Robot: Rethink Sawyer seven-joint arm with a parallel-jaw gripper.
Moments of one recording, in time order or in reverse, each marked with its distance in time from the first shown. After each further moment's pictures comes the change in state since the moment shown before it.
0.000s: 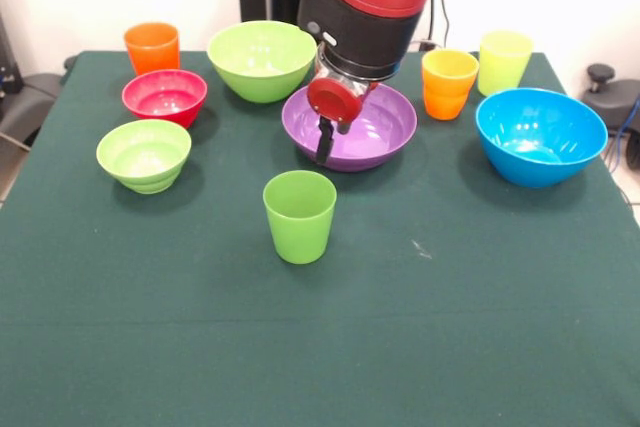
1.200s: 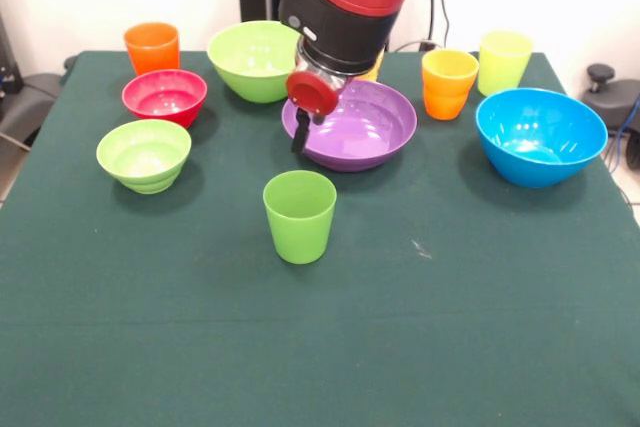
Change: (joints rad) arm 0.003 -0.008 -0.035 0.033 -0.054 0.000 0.000
